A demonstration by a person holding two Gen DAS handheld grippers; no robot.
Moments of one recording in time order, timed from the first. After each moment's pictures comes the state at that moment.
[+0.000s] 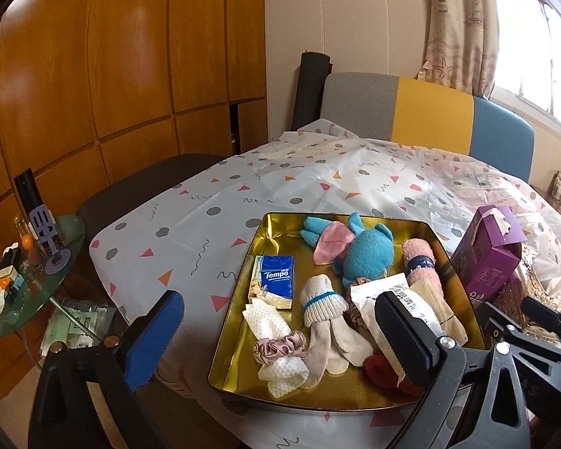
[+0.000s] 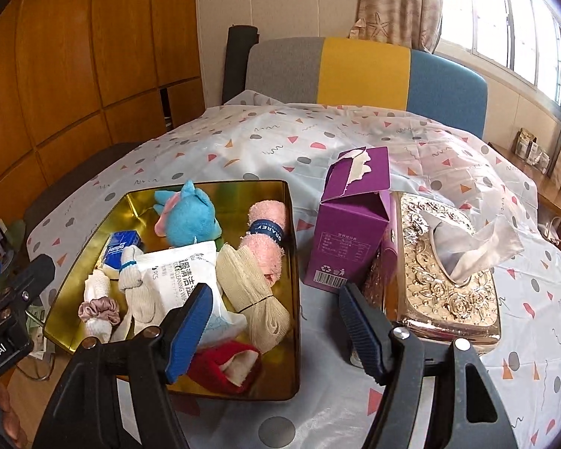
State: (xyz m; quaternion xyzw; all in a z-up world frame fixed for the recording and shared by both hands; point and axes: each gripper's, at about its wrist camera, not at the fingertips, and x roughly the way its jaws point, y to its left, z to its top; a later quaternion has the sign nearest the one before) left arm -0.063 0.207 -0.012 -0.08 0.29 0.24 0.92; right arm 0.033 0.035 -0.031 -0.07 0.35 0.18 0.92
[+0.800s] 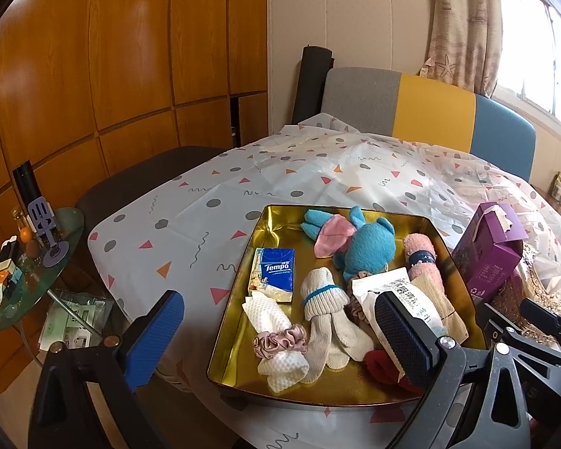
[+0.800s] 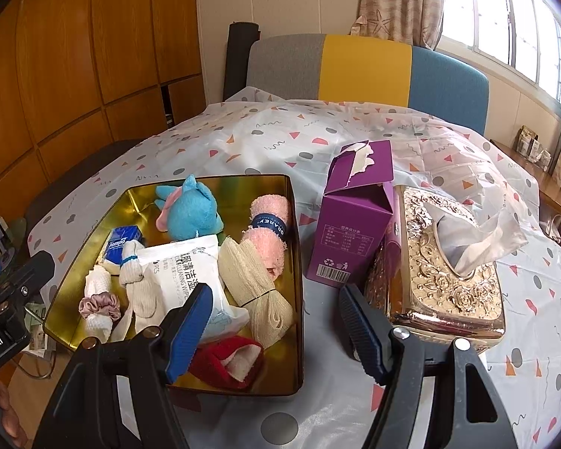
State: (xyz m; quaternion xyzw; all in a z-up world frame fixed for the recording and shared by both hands) left arm -0.065 0.210 -0.017 -0.08 0.30 0.24 0.92; right arm 0.032 0.036 -0.036 -0.07 0.35 0.18 0.92
